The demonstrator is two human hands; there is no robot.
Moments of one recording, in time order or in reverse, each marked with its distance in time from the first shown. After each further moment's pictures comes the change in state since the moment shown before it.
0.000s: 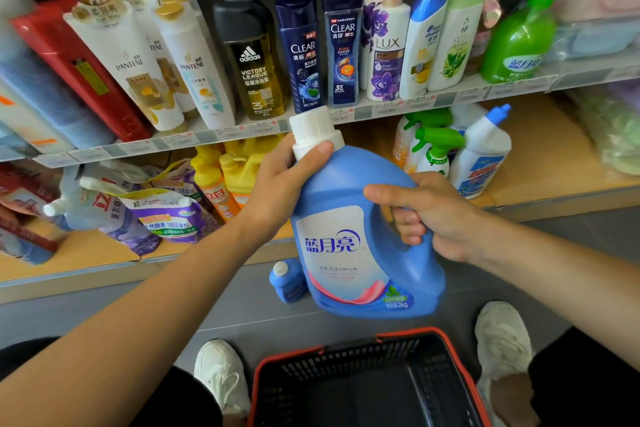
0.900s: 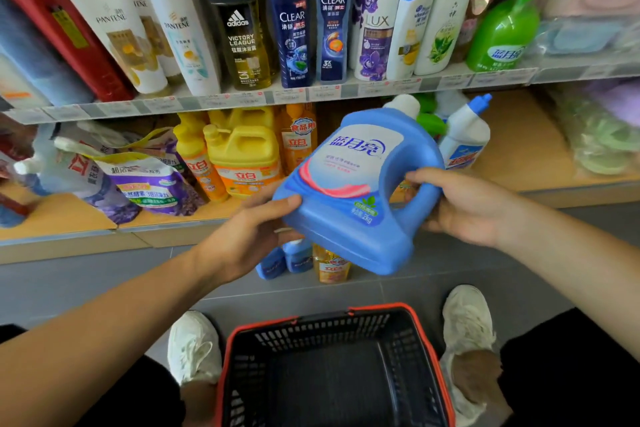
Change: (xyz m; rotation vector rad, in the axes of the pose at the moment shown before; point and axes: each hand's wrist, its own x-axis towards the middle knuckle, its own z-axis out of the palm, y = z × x) left_hand -0.073 -0.050 -0.006 -0.388 -0.159 -0.413; right_hand -0.025 0.008 -0.051 0.161 0.187 0.255
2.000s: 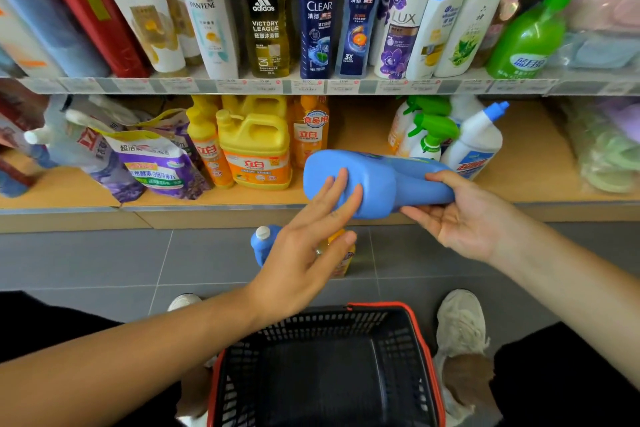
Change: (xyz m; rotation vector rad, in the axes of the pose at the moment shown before) left_hand -0.031 -0.035 0.051 0.801 0.057 0.650; right_hand -0.002 0.008 0.018 0.374 0.173 0.068
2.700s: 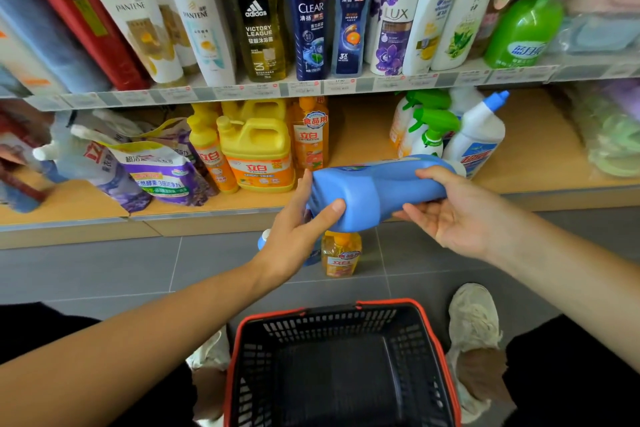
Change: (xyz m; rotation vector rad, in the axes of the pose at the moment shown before) left_hand 0.027 -0.022 -0.006 -0.414 0.055 -0.452; right_hand -0.004 0.007 0.005 -0.091 0.002 0.054
